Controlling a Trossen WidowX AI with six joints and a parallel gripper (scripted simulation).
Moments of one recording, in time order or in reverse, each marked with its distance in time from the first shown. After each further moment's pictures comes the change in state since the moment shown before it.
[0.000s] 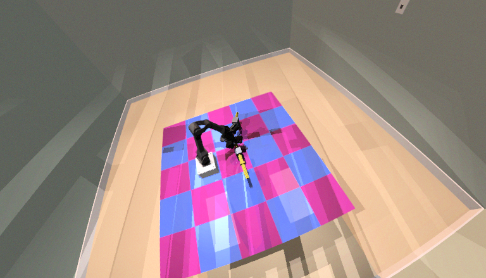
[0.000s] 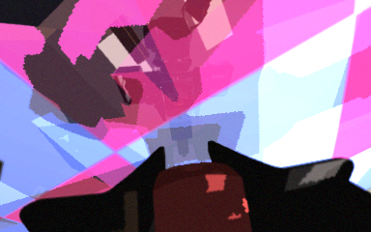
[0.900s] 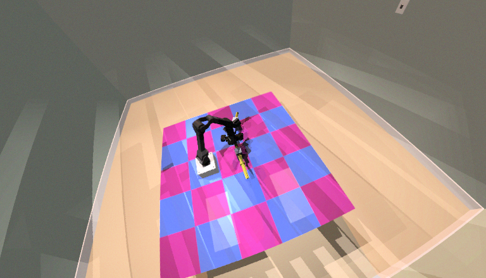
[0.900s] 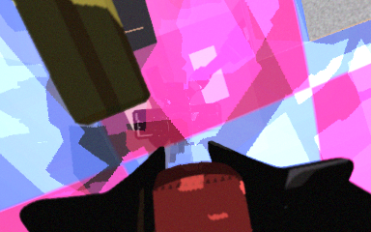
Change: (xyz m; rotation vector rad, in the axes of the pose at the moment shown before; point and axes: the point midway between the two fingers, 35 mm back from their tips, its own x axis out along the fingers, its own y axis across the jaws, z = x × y) arm -0.017 0.009 0.006 -0.207 -0.356 -0.015
